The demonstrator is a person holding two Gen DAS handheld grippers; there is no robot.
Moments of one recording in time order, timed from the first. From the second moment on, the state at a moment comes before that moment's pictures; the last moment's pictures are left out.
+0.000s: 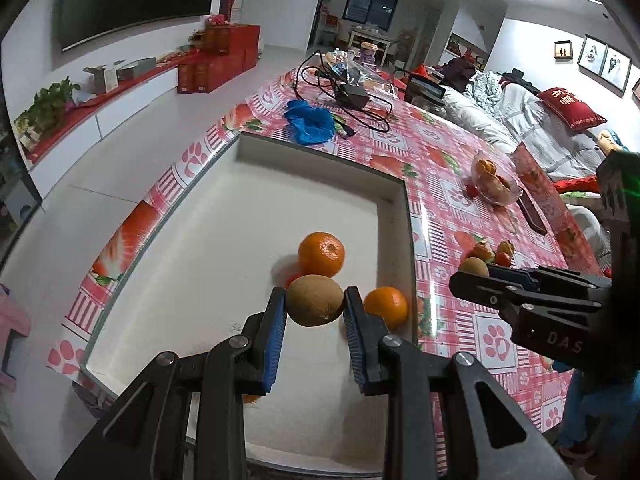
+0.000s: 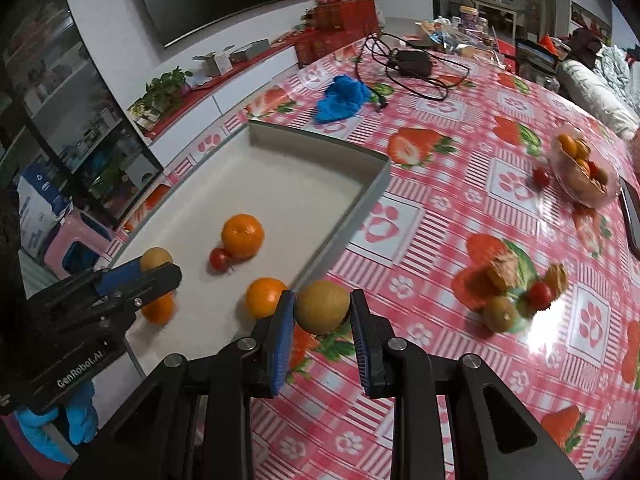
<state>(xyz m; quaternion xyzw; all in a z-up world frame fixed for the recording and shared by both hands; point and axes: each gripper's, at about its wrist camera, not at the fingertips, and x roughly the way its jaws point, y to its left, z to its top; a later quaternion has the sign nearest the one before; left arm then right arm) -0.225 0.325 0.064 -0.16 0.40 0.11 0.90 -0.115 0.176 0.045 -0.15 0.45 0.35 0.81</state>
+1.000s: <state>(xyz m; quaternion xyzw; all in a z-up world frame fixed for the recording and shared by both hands) -0.211 0.364 0.033 -0.18 0.43 0.13 0.87 -0.095 0.244 0.025 -0.14 0.47 0.36 0.79</state>
